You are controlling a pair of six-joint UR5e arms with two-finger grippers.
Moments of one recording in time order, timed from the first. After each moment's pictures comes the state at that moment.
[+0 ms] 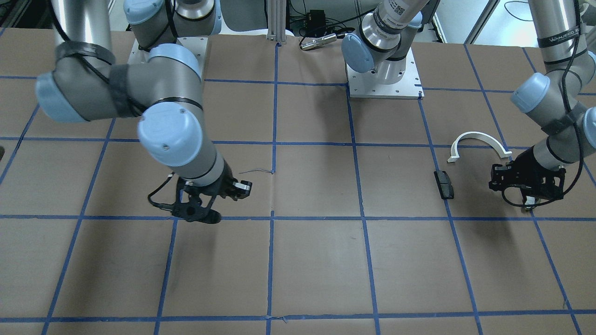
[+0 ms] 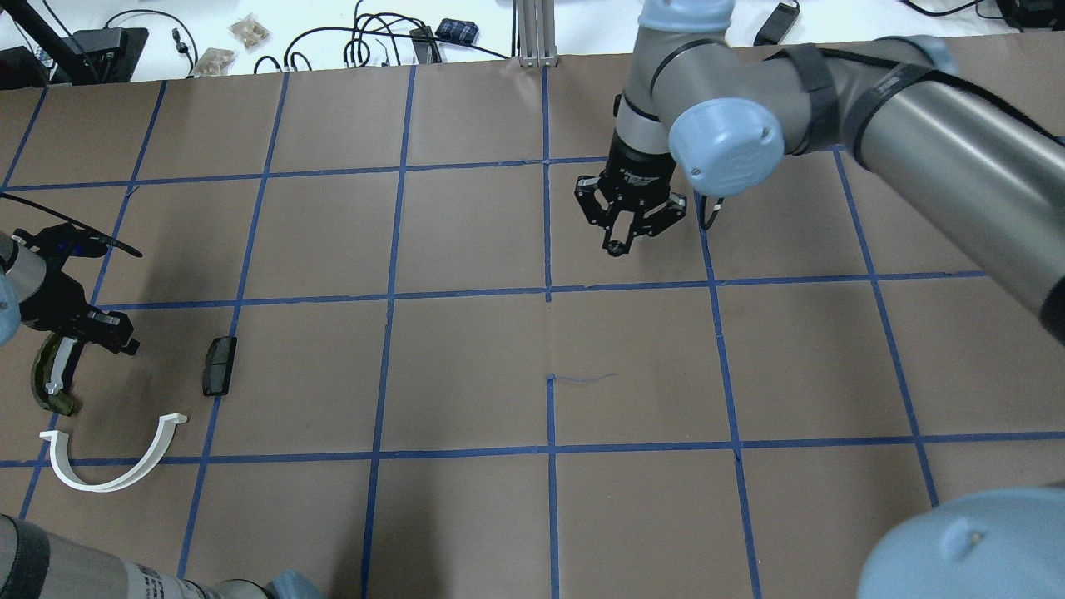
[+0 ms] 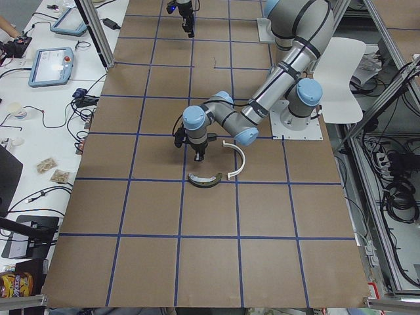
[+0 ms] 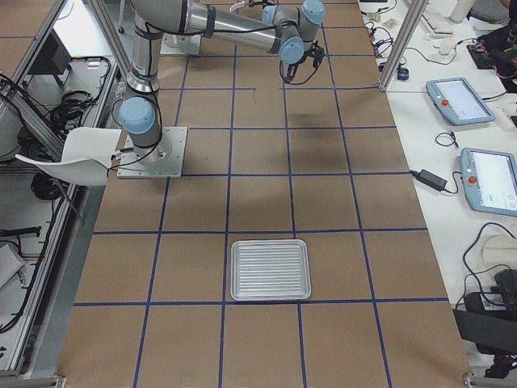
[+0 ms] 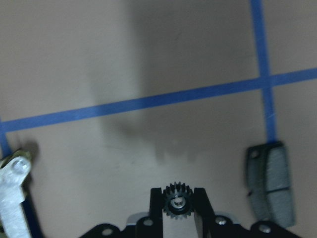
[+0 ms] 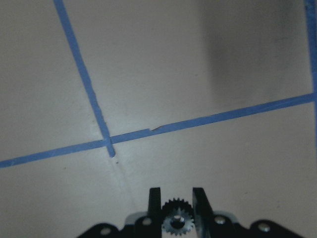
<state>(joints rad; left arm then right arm) -0.85 -1.92 -1.94 -0.96 1.59 0.88 1.80 -1.16 1.58 -1.88 -1.41 0.46</state>
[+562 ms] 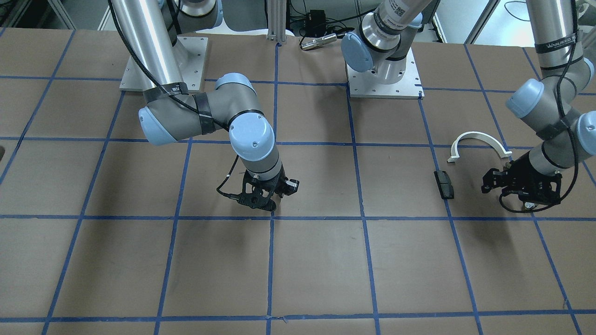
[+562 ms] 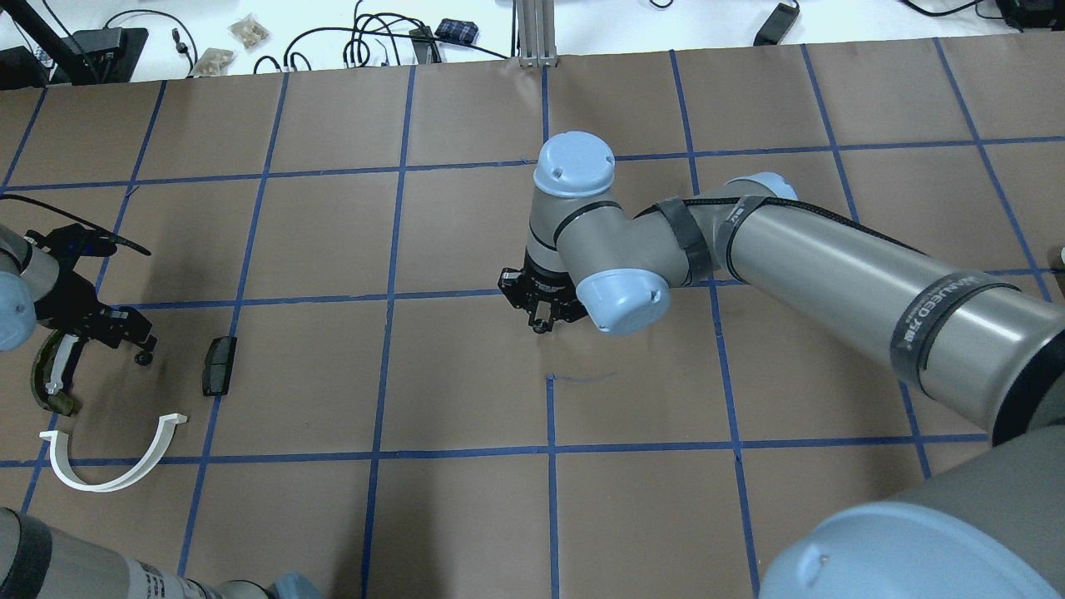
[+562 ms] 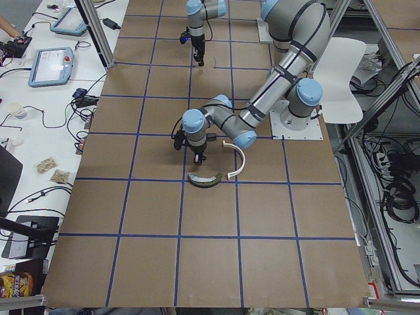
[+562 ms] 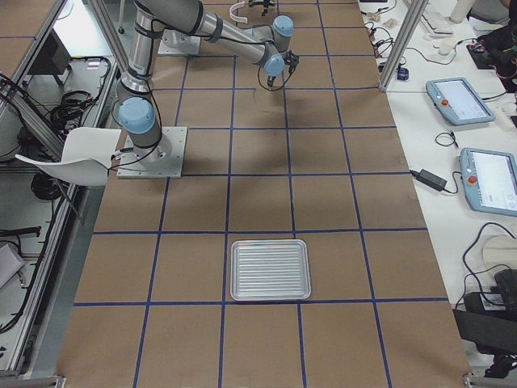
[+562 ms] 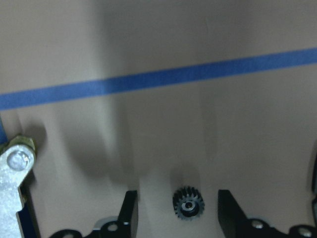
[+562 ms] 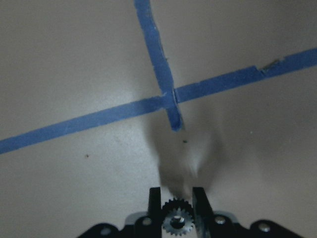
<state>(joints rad) -0.91 -1.92 -1.92 -0.94 1.58 0.80 1.94 -1.07 1.78 -2.25 -1.39 0.66</state>
